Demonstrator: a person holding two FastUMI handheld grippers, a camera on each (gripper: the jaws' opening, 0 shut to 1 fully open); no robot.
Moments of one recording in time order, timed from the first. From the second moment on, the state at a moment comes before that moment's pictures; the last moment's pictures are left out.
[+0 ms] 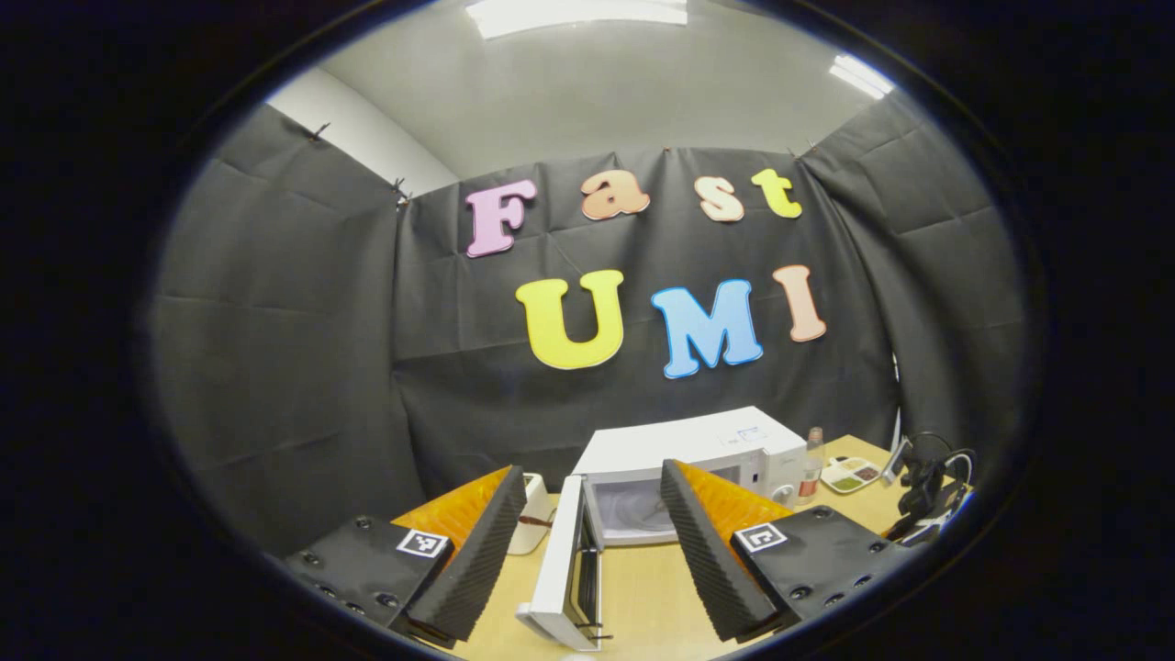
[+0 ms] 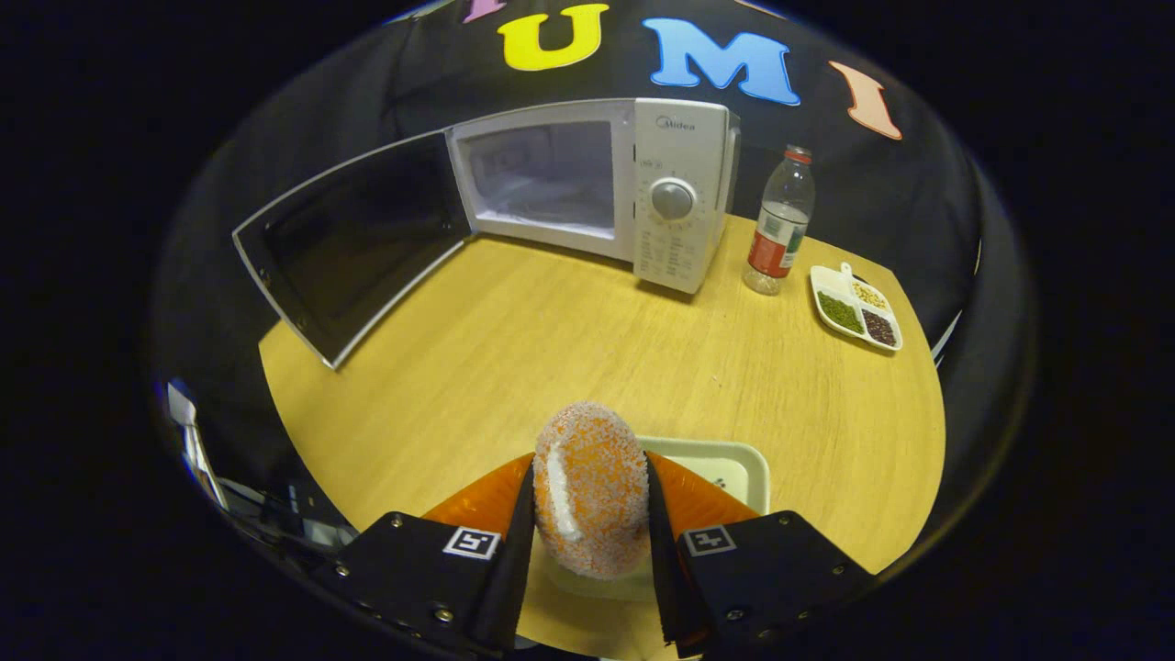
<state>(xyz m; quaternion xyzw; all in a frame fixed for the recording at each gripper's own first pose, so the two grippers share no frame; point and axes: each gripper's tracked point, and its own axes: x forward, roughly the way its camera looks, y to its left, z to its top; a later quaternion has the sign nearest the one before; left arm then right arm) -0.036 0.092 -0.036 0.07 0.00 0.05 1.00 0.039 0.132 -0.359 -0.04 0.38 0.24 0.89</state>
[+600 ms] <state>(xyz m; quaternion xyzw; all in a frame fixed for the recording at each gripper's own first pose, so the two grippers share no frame) -0.035 0.152 -0.069 0.07 0.03 0.08 0.99 0.199 0.314 -0.289 0.15 0.30 0.24 0.91</state>
